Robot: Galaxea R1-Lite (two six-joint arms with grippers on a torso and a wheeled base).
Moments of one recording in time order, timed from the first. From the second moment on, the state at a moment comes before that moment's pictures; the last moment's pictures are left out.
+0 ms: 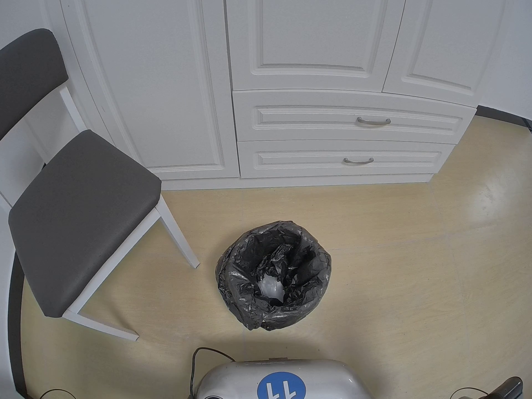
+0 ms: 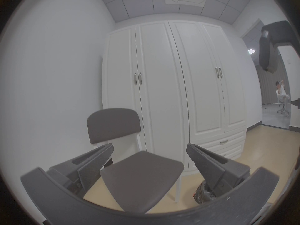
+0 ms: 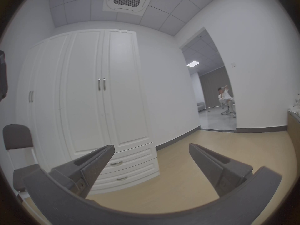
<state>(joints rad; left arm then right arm) -0.01 0.04 -0.35 -0.14 0.13 0.11 0.00 0.02 -0.21 -0.32 -0.41 0.12</state>
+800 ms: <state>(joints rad) 0.00 0.01 -0.02 0.02 0.00 0.01 0.00 0.01 -0.02 -0.20 -0.15 0.00</state>
